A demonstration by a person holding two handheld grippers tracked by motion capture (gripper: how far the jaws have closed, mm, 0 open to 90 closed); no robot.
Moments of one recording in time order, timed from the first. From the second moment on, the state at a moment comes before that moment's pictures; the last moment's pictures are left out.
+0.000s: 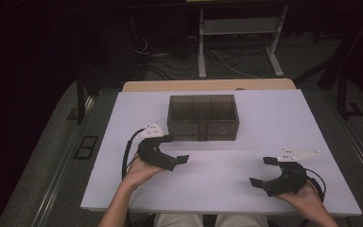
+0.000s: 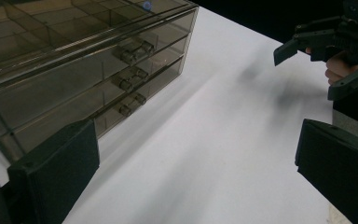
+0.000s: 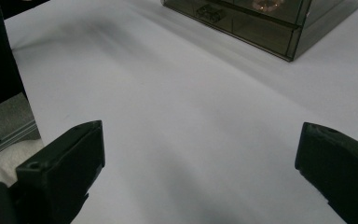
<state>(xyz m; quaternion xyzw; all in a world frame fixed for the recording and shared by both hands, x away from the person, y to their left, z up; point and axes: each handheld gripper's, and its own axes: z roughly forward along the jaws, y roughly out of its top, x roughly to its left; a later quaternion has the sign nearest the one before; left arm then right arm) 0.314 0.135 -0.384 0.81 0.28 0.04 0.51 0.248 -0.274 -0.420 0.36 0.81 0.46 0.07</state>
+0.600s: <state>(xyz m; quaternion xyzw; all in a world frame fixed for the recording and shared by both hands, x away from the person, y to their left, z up) 0.285 0.157 -0.391 0.79 0.30 0.07 0.52 0.248 -0.276 -0.420 0.37 0.80 0.46 0.07</state>
